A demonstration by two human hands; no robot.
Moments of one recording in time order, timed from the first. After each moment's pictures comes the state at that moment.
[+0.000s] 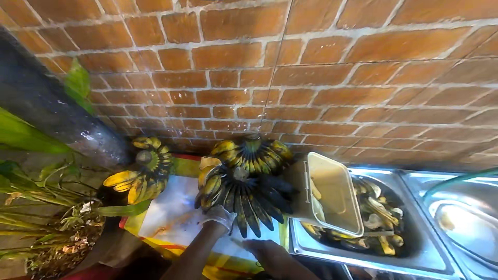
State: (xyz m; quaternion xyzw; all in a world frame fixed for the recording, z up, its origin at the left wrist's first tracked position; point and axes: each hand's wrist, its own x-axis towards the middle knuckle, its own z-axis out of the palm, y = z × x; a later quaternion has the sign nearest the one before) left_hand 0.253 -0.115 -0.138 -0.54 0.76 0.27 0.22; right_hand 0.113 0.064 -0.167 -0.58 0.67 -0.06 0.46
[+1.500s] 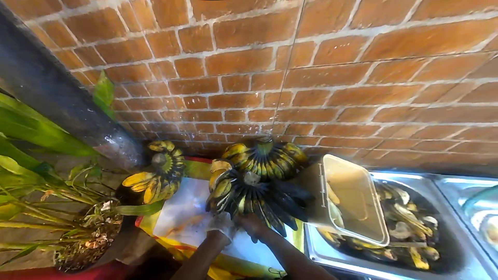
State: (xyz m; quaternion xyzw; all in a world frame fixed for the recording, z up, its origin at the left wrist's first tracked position) left_hand 0.287 -0.099 -0.111 -0.51 0.79 0.25 0.24; right_hand 0.150 -0.053 -0.165 -0.31 0.74 -0.18 0.58
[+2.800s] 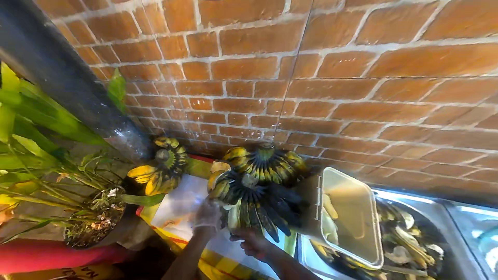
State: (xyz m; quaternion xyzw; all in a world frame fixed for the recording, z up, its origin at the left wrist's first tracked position) left_hand 0.288 -0.113 -0.102 -0.66 0.69 0.30 0.01; right_hand 0.122 -0.010 -0.179 -0.18 0.51 -0.30 0.79
